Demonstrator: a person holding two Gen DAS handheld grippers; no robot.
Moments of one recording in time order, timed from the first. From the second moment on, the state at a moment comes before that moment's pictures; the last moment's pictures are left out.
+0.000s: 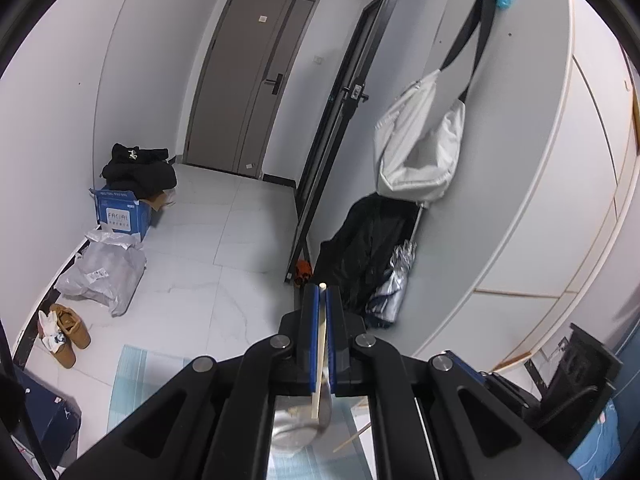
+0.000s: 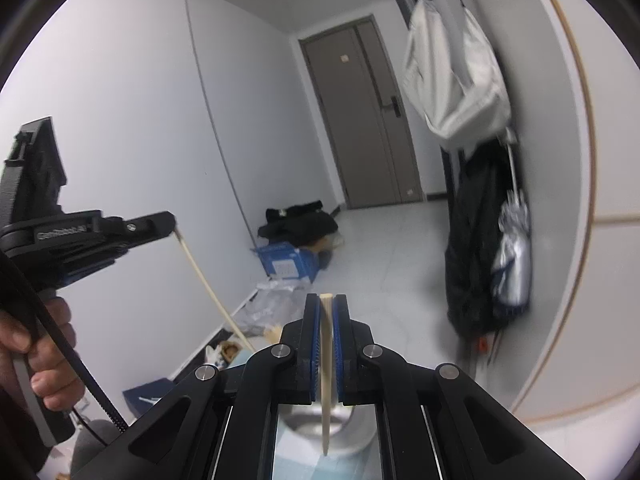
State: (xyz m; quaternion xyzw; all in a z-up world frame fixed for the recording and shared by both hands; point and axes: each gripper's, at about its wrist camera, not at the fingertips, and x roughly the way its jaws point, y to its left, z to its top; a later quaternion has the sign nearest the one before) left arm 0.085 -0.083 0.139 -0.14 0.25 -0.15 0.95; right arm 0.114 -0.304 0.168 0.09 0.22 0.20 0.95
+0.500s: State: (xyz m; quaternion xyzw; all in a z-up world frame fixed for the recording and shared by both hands) left arm 0.144 -0.084 0.110 -0.14 0.29 -0.13 0.94; right arm 0.204 -0.286 0.199 0.09 0.17 0.20 0.96
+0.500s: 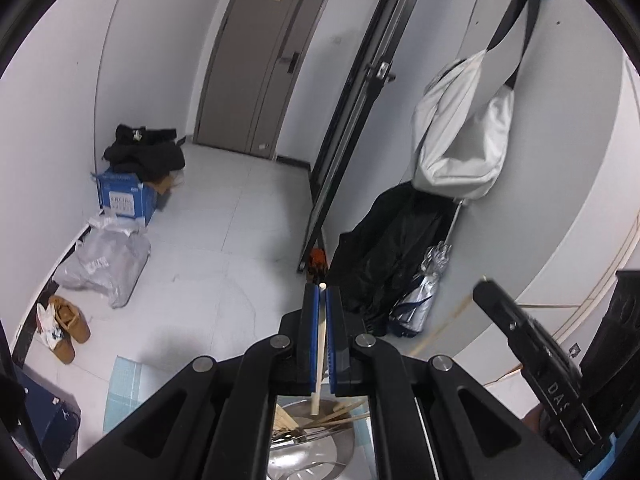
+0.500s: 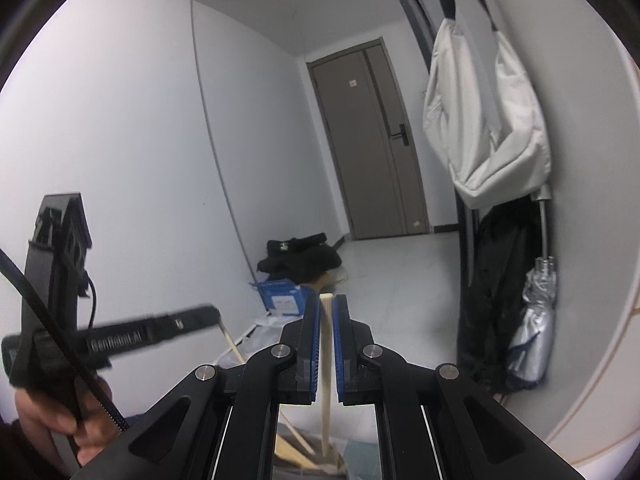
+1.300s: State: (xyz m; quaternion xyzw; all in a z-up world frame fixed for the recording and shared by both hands) left arm 0.150 -0.086 0.079 -0.12 0.34 -0.15 0.92; right arm 0.211 -0.244 0.127 -0.02 0.21 0.26 0.94
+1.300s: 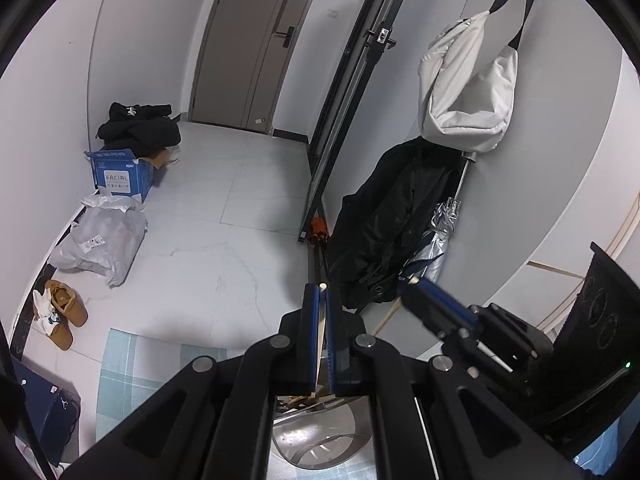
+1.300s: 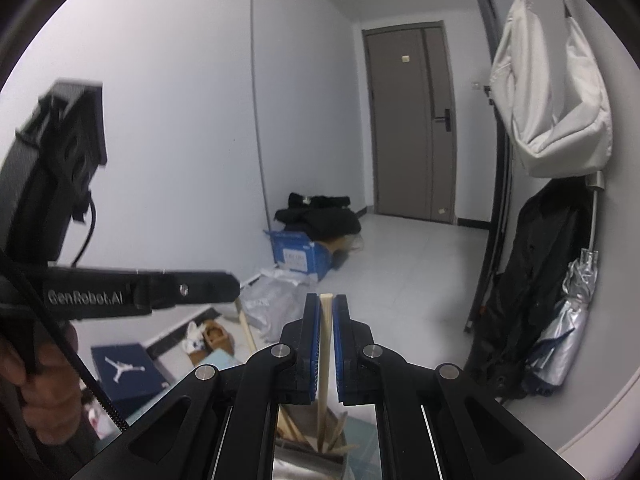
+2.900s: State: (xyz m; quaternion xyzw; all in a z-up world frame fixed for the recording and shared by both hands) left arm 0.068 -0.051 0.114 -0.09 0.25 -0.06 0.96; right arm 0.103 -0.262 0.149 -0.01 0.19 0.20 0.96
